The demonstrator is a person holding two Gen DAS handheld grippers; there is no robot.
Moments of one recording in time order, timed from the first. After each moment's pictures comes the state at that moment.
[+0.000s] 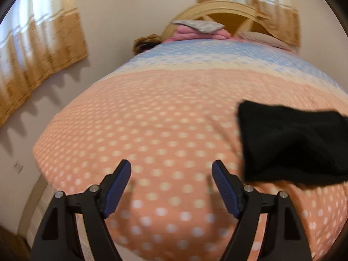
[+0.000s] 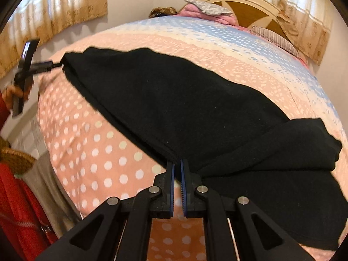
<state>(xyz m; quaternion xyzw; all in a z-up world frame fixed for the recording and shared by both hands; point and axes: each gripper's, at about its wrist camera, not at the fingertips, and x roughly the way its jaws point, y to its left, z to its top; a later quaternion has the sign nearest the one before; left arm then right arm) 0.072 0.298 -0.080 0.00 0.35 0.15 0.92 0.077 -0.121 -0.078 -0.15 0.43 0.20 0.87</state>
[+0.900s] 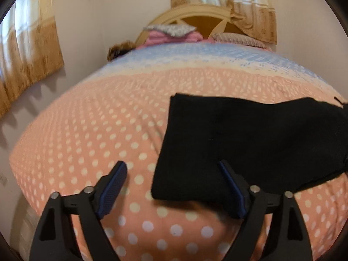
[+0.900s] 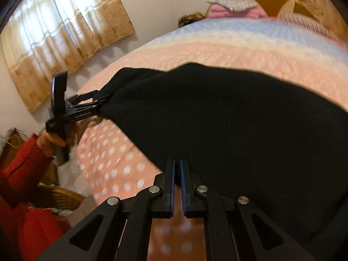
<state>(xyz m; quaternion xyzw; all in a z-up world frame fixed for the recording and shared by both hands) 0.078 0.232 -0.095 0.01 0.35 0.06 0.93 0.123 -0.070 -0.094 0.02 0.43 0.34 0.83</state>
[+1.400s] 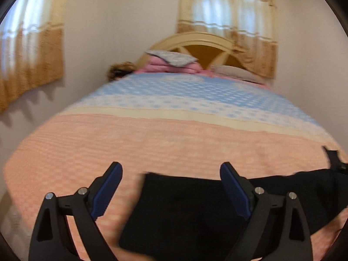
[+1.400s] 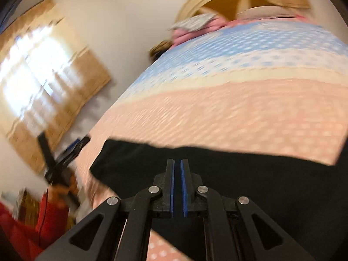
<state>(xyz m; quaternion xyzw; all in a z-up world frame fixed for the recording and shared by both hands) 0.116 0.187 -0.016 -0.05 0.27 0.03 0.96 0.179 -0.164 -0.025 0.16 0.39 0.25 0.87</state>
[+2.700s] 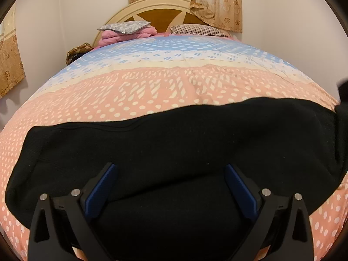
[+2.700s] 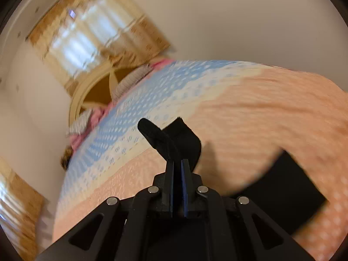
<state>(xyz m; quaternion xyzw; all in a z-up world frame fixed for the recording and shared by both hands) 0.117 0.055 -0.089 0.03 0.37 -0.04 0.93 0.060 -0.471 0.012 0.34 0.24 -0.15 0.90</state>
